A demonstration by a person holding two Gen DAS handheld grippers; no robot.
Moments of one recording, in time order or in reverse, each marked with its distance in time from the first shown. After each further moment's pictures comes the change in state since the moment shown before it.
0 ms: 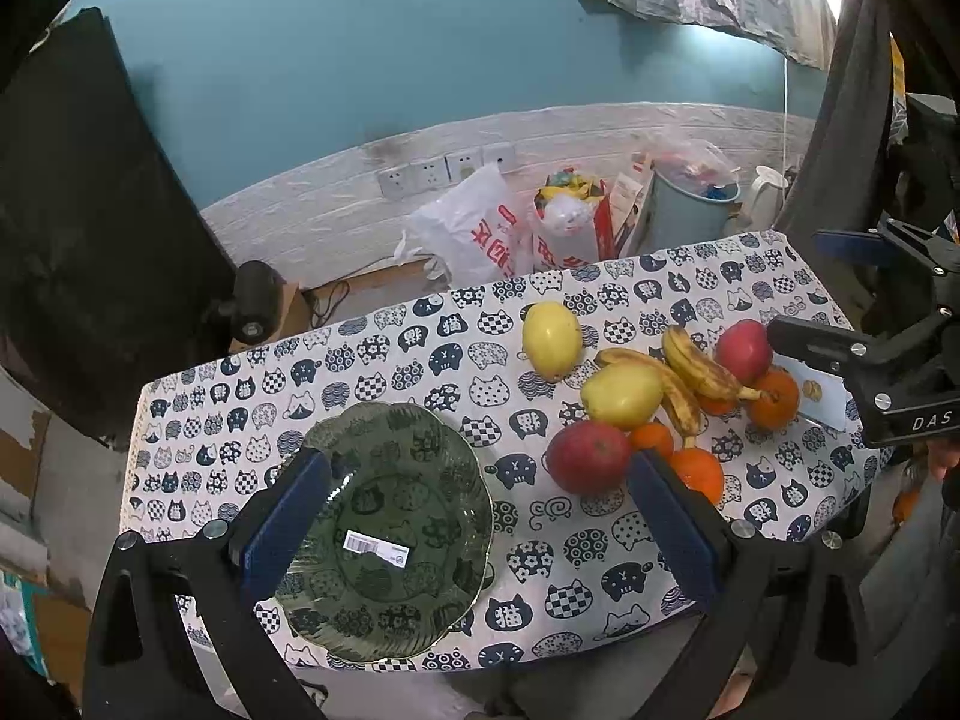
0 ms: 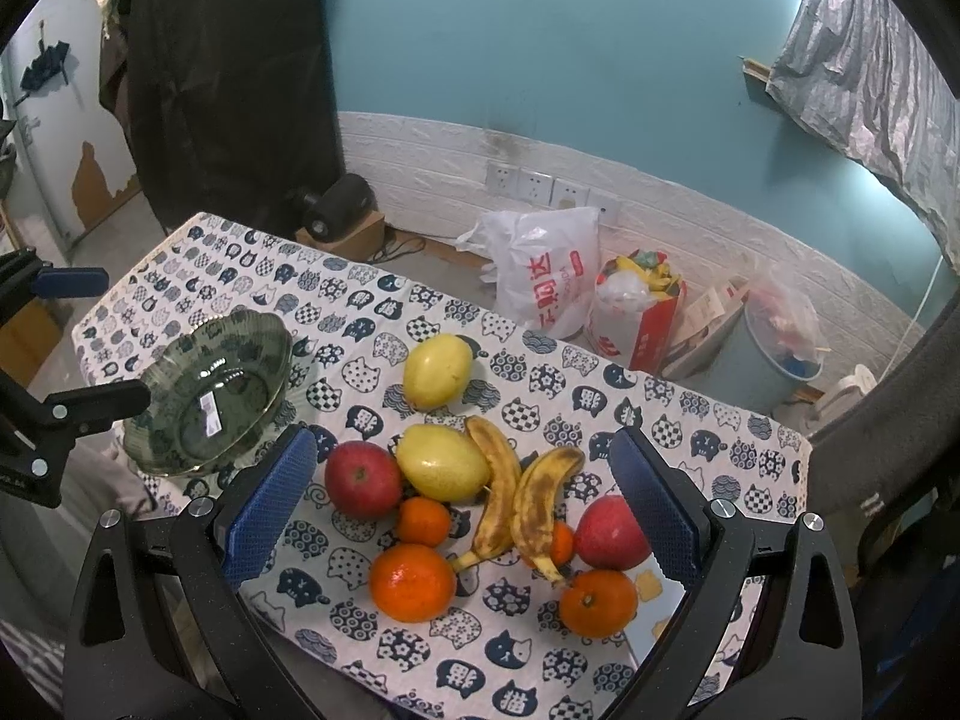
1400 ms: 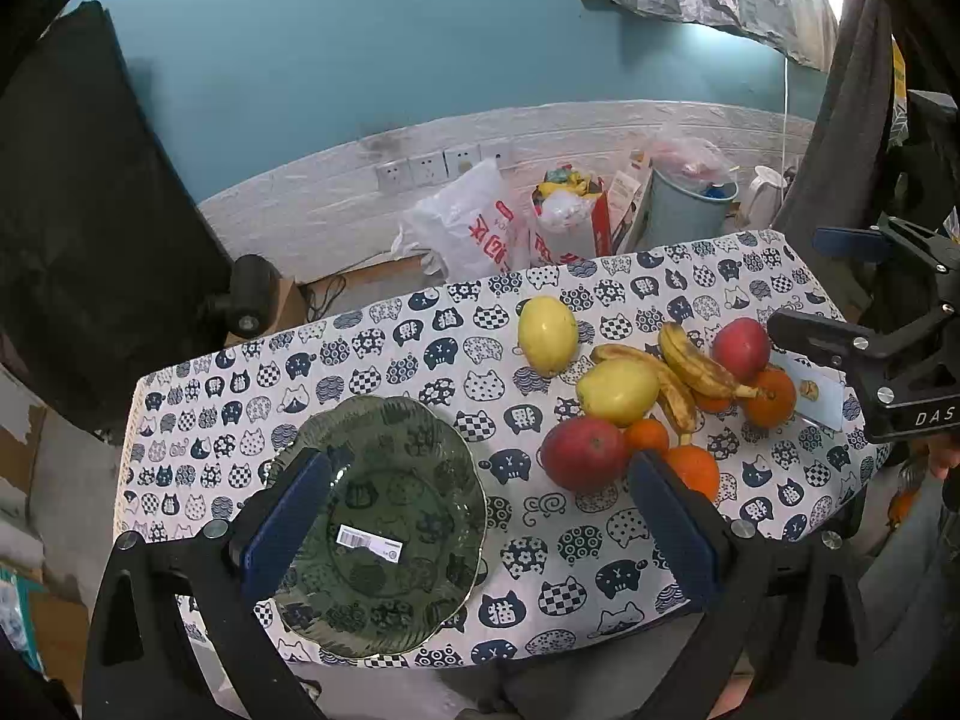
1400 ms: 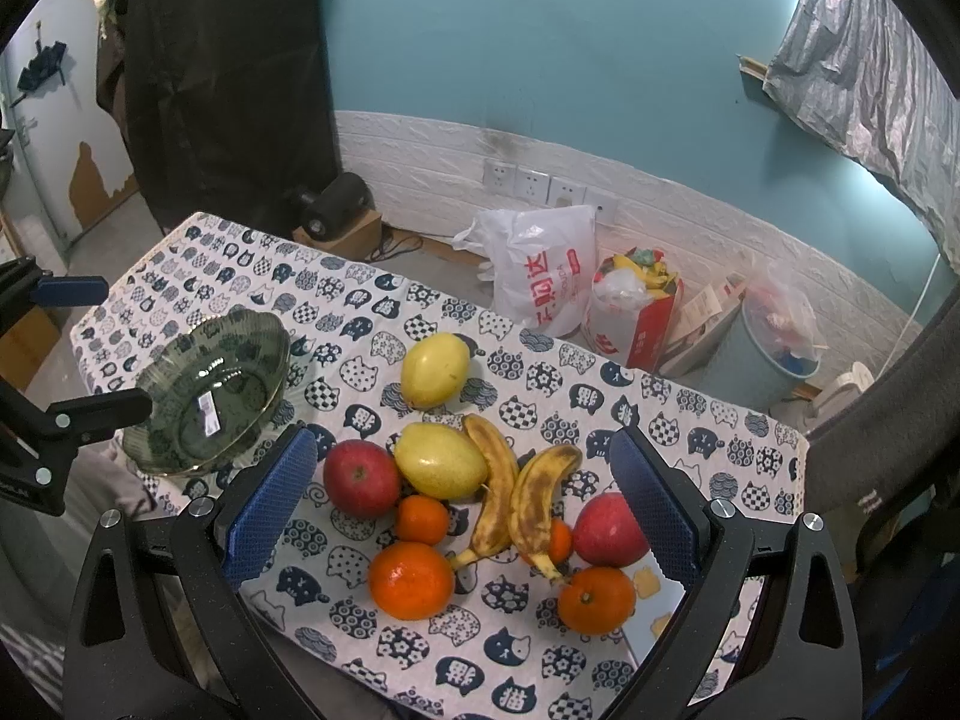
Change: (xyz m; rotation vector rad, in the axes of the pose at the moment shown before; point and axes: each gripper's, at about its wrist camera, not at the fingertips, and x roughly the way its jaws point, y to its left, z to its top) left arm 0.000 -0.004 -0.004 0.003 0.001 0.000; right arm -0.001 -0.001 0.000 0.001 0.006 -0.002
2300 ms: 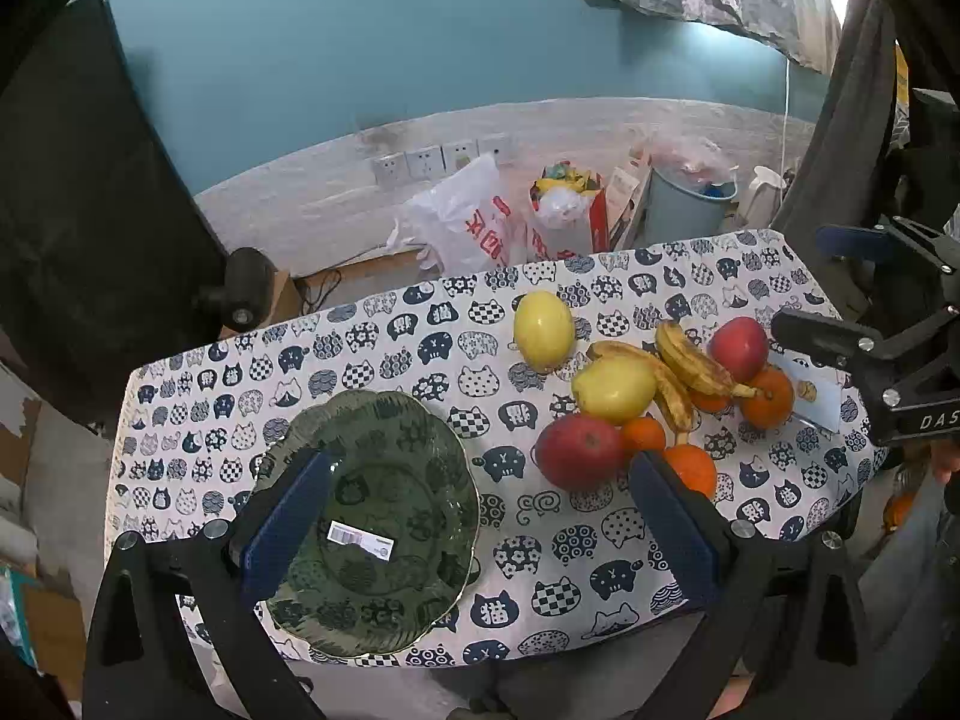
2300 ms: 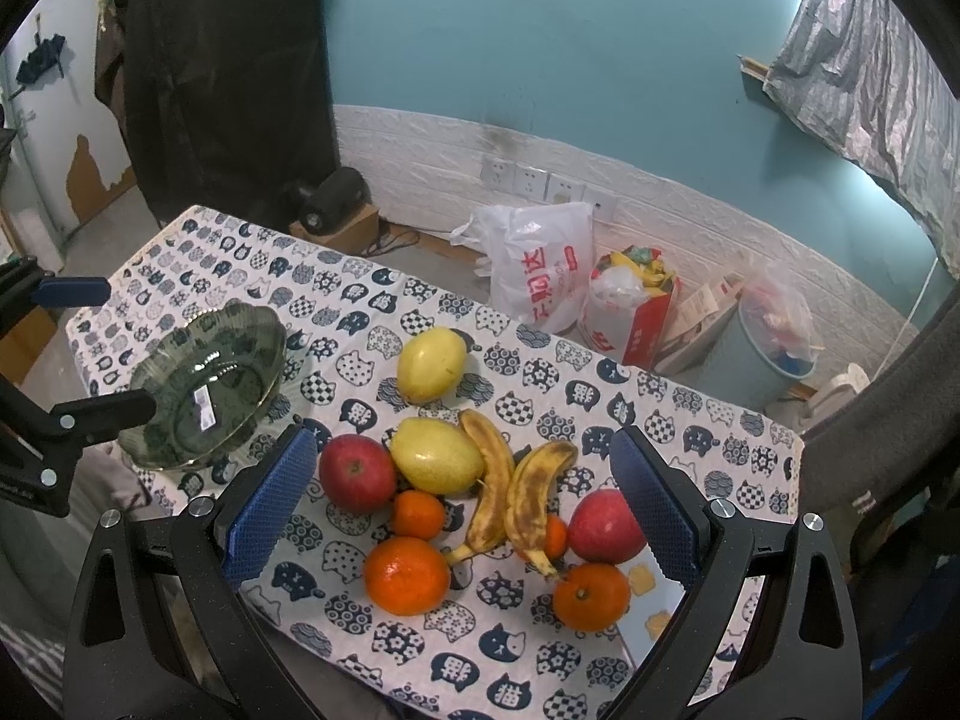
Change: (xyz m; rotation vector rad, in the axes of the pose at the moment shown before) left arm 0.005 -0.004 -0.005 -0.020 0.014 -0.015; right arm -0.002 -0.003 -0.003 -0.001 0.009 -0.008
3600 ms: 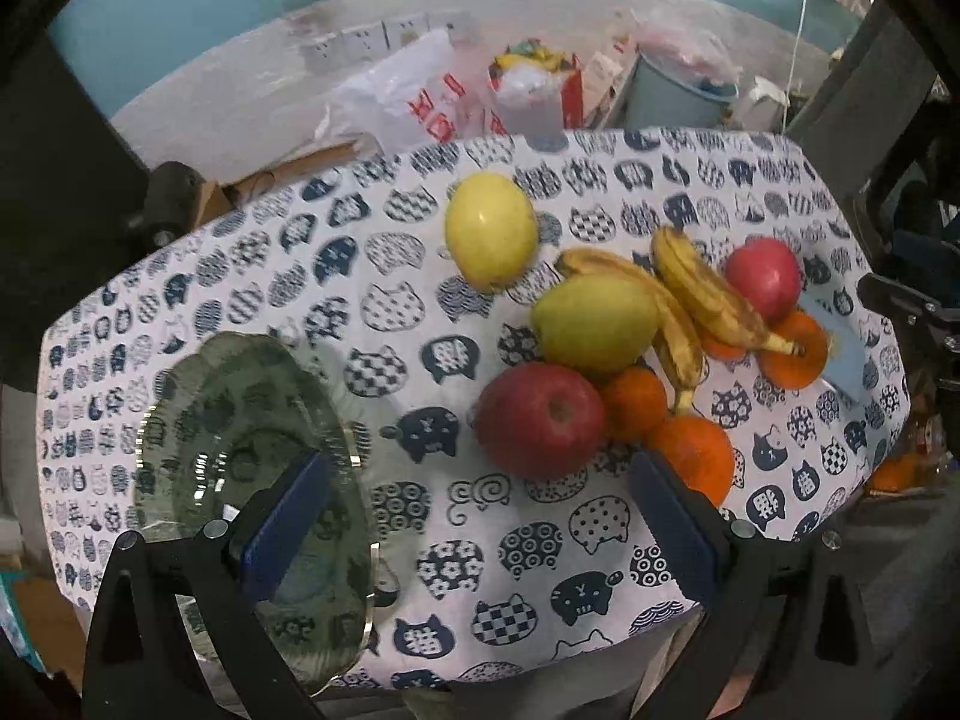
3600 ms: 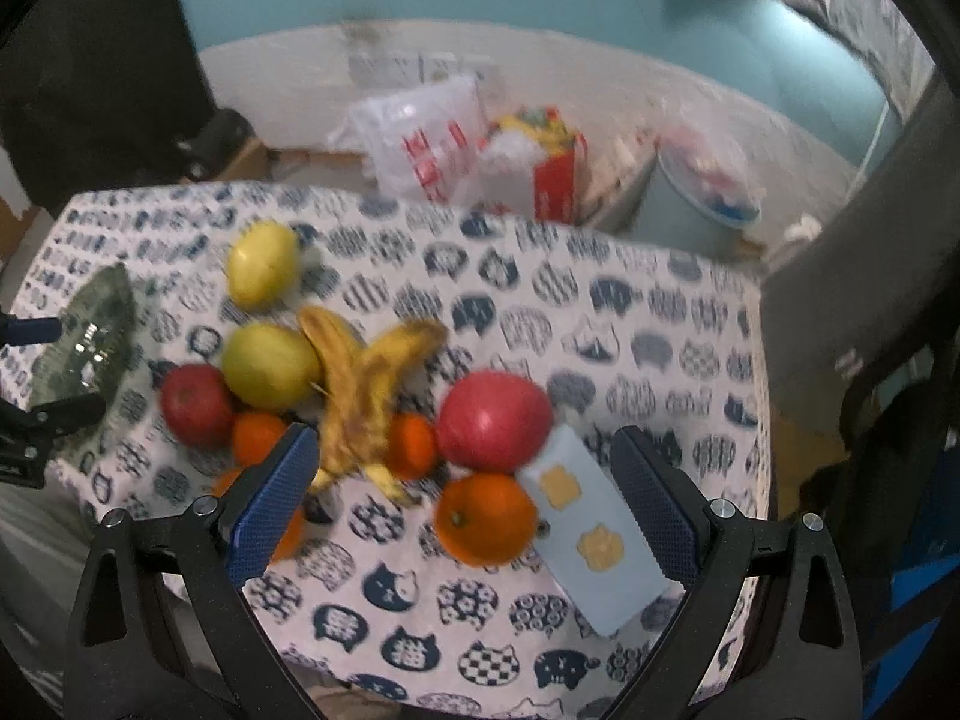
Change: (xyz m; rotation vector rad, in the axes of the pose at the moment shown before) left arm 0.128 -0.032 0.012 0.012 0.308 -0.106; right arm 0.059 -0.097 -0.052 0.214 0.268 -0.132
